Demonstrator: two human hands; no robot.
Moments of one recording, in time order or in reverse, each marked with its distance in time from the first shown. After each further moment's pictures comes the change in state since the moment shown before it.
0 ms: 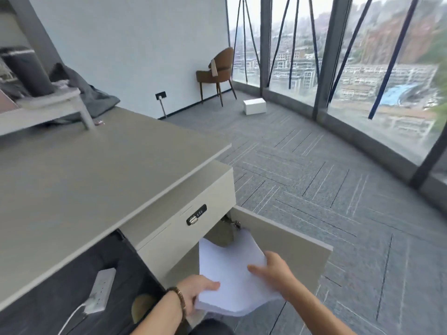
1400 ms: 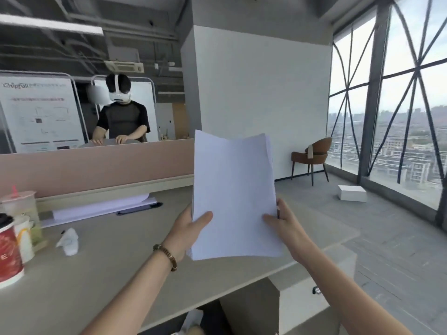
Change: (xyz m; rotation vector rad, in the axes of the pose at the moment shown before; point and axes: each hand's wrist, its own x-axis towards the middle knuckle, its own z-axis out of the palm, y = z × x) left_hand -0.368 0.092 -0.236 0.005 0.535 1.107; right_hand -0.203 -0.378 0.073 0.421 -0.196 -0.823
